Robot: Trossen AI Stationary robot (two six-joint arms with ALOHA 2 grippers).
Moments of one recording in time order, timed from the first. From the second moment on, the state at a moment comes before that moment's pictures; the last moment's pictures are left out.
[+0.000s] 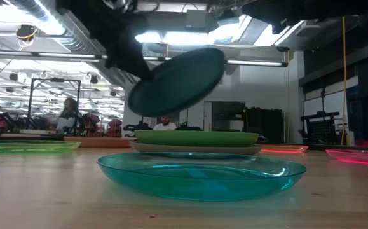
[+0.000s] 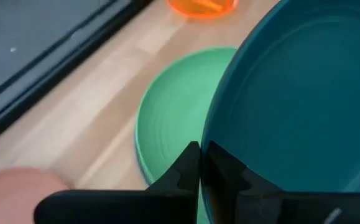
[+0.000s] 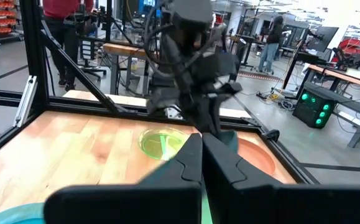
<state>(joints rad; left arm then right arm) 0.06 1.33 0.86 -0.25 -0.40 -0.33 0.15 0.99 0.52 0.44 0.23 -0.16</state>
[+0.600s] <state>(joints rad) 0.17 1.58 0.86 -0.03 -0.35 -0.25 0.15 0.99 0.52 0.43 0.23 -0.16</state>
